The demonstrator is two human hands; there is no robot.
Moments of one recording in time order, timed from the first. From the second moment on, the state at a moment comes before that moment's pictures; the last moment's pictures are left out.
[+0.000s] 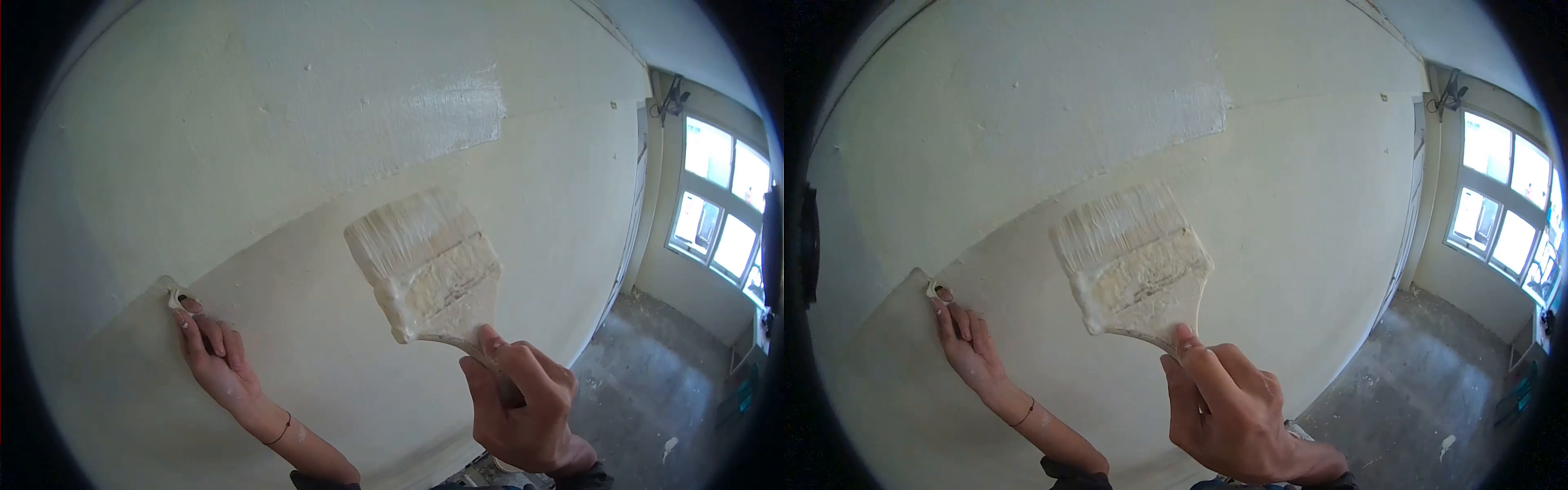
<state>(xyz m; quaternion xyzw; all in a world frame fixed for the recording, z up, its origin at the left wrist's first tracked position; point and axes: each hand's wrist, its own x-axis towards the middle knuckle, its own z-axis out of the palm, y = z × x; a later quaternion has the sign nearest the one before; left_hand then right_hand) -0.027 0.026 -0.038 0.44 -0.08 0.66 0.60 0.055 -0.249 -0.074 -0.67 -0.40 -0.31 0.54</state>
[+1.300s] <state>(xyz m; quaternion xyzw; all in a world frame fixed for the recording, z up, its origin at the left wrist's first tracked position) -0.029 0.029 -0.041 0.45 -0.09 0.65 0.61 0.078 -0.244 -0.044 -0.67 -0.40 -0.34 0.52</state>
